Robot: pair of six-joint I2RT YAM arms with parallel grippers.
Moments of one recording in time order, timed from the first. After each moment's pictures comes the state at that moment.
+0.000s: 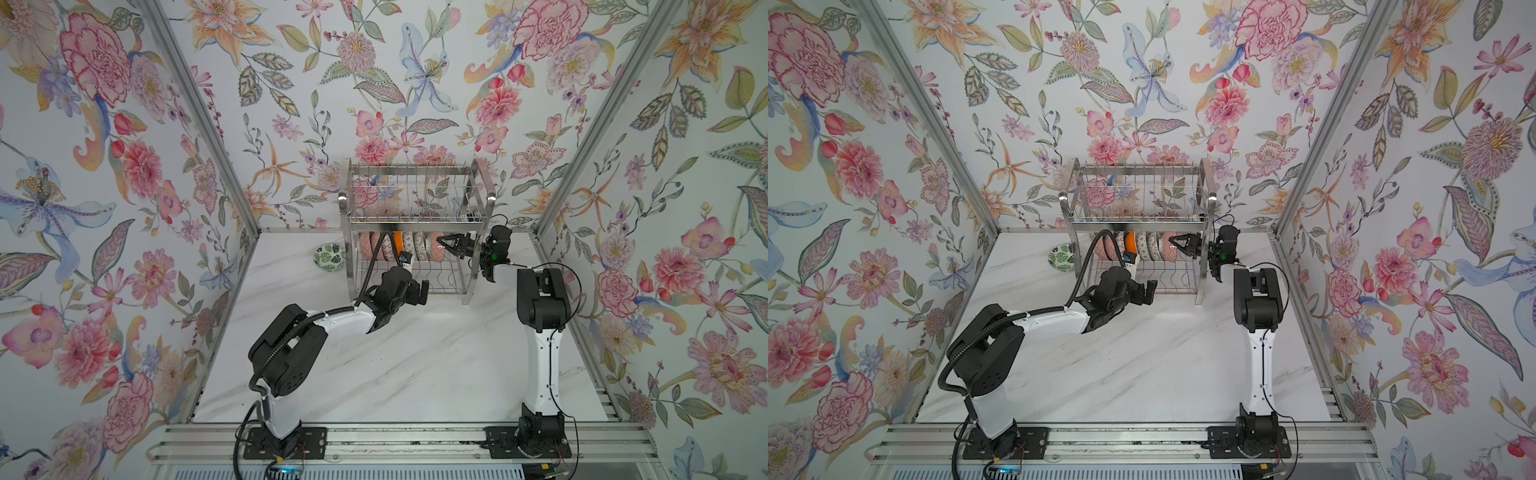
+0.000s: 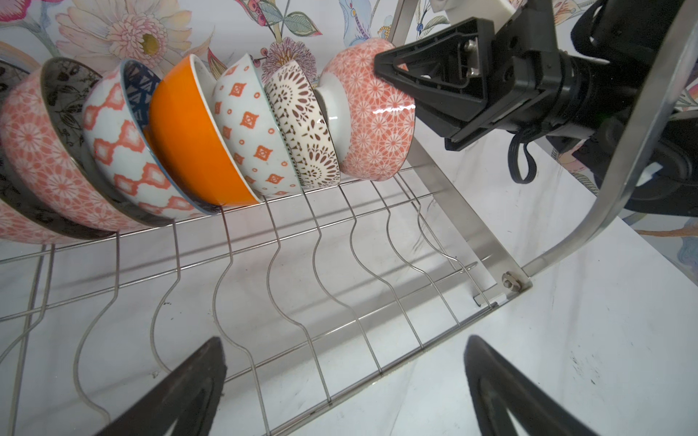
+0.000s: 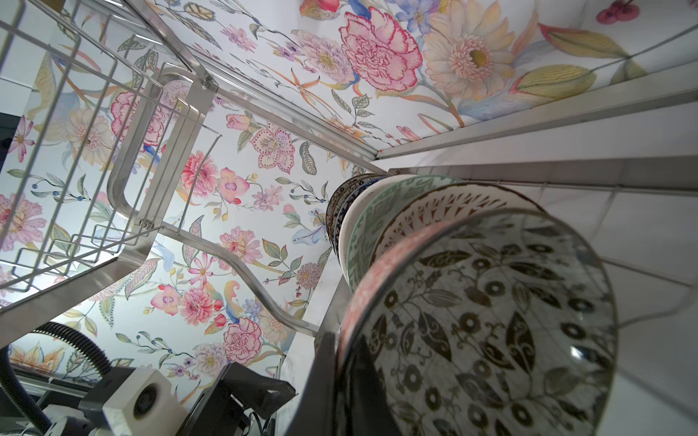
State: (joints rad) left arm -0.77 1.85 1.13 0.25 -0.20 -0.31; right arm 0.07 2.40 1.61 0.82 -1.17 1.10
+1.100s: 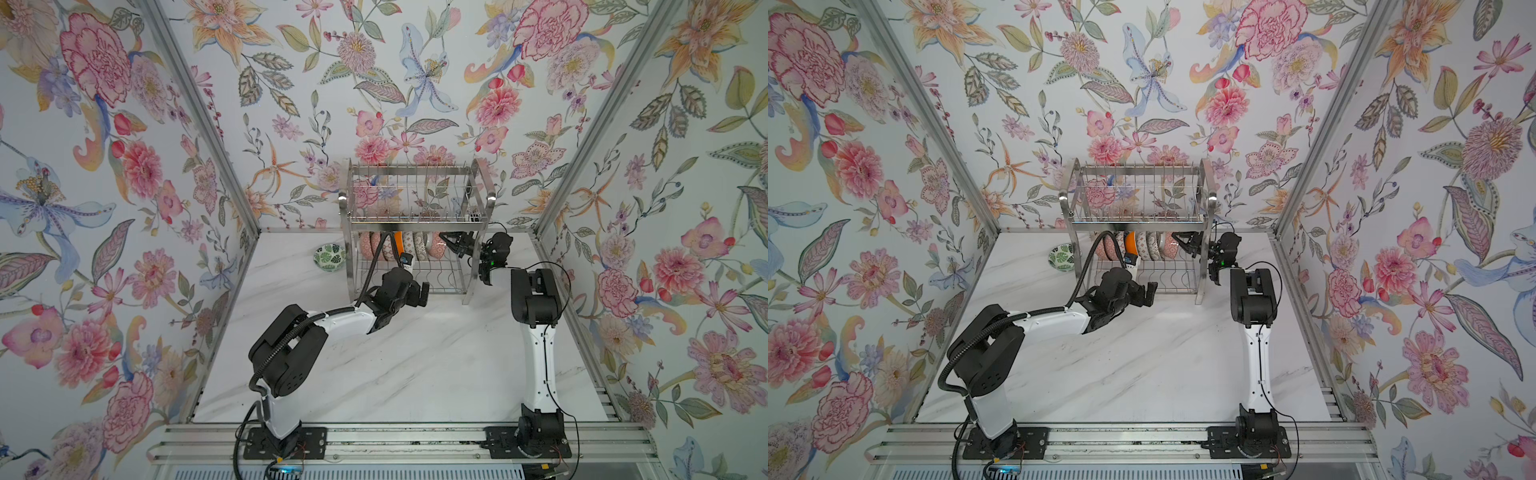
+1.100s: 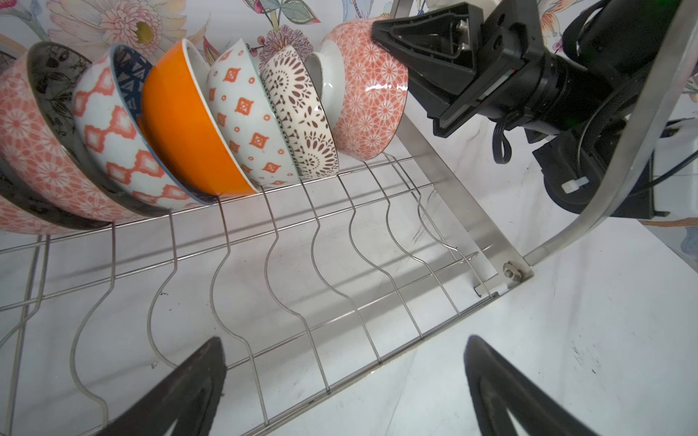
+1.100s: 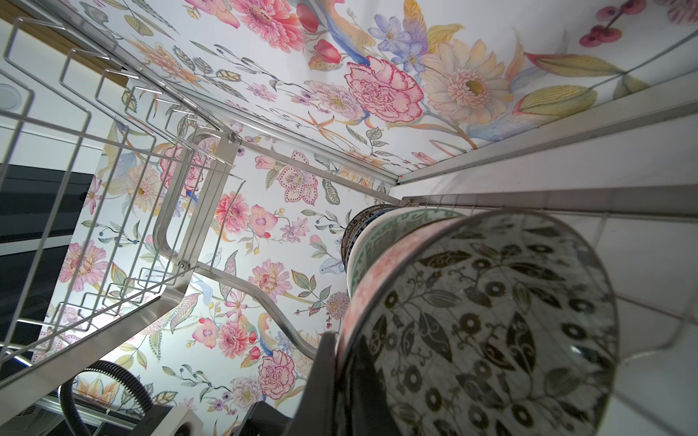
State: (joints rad) left arm -0.77 1.85 1.13 0.23 -0.20 -0.31; right arm 0.07 2.52 1.68 1.12 -1.12 1.44
